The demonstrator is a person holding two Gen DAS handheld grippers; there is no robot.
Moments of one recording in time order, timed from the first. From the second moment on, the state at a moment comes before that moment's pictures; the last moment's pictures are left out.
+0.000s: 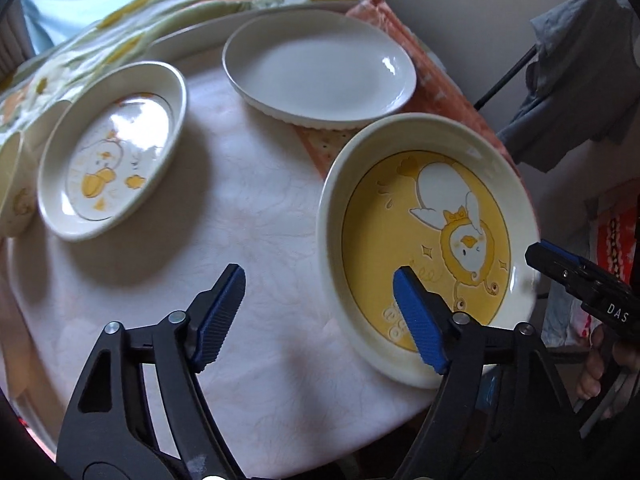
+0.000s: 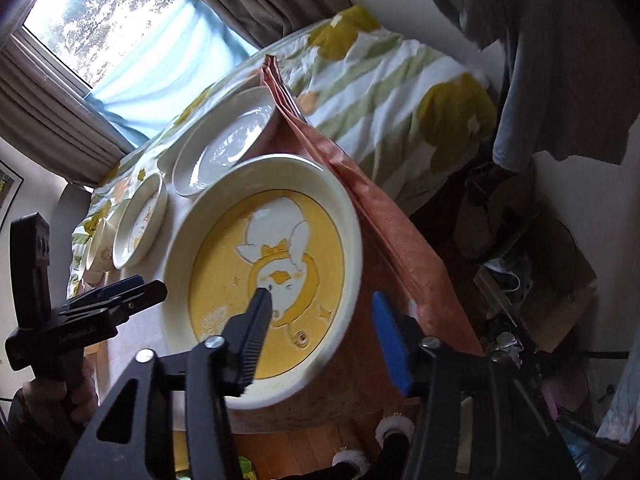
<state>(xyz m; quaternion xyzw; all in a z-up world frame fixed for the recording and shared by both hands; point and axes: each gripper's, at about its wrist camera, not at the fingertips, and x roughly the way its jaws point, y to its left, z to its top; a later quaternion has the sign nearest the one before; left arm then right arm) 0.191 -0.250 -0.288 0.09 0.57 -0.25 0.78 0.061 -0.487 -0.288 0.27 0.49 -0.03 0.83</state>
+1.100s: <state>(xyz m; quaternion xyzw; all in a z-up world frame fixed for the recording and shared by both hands) 0.194 -0.272 -0.288 0.08 0.57 -0.25 0.78 0.102 -0.495 -0.291 0.18 0.51 0.02 0.84</state>
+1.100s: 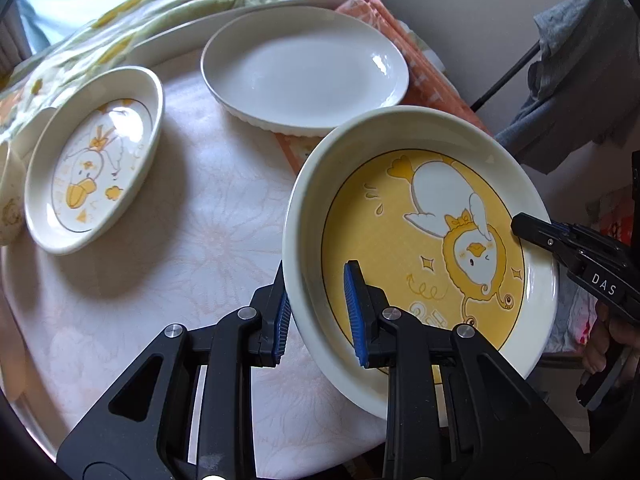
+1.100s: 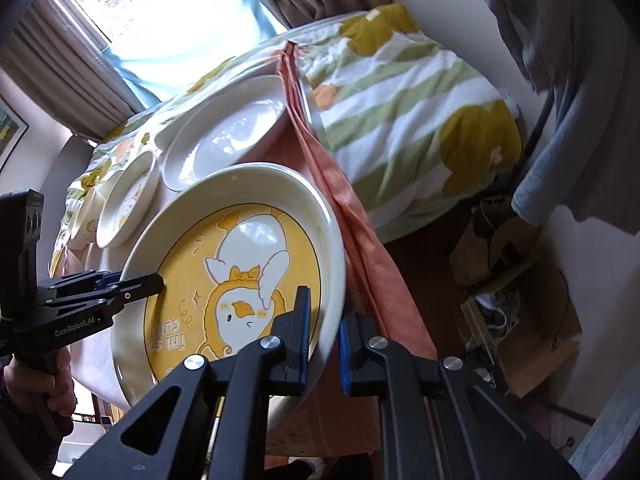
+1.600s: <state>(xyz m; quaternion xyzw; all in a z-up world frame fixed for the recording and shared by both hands) 0.160 -0.162 -0.223 -0.01 0.53 -0.16 0.83 0.124 -0.419 -0.216 0.10 0.47 0.12 0.87</state>
